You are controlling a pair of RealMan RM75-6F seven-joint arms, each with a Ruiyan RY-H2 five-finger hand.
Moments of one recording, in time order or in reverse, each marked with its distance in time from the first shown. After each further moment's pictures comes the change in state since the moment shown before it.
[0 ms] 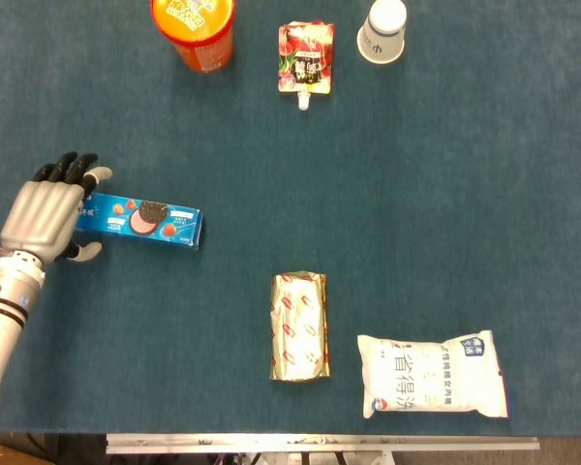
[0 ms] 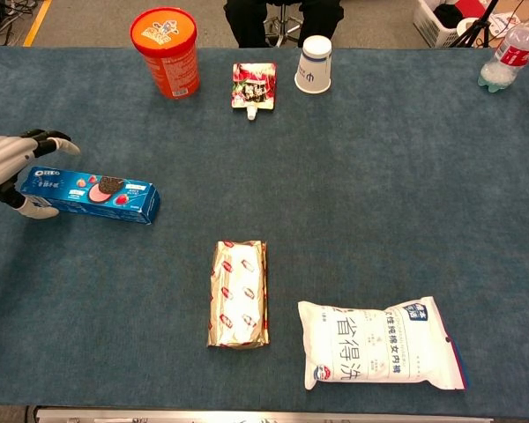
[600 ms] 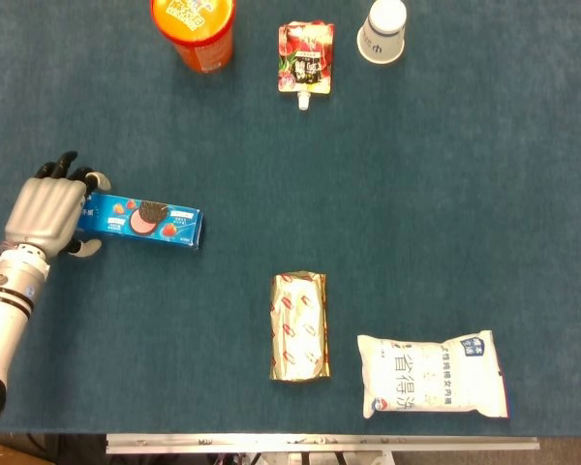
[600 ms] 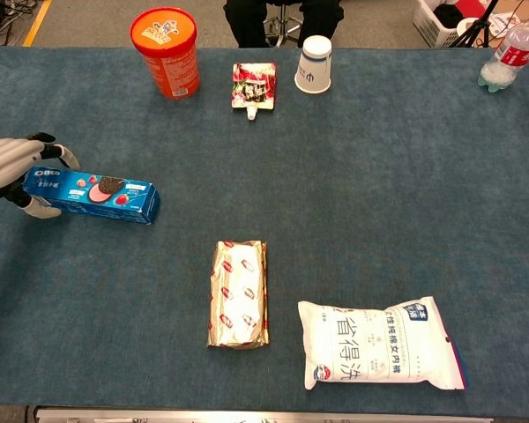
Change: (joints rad) left arm -0.043 -0.036 0.013 0.050 -0.072 -0.020 0.034; right arm -0.003 -0.009 -0.007 0.005 0.005 -0.012 -0.002
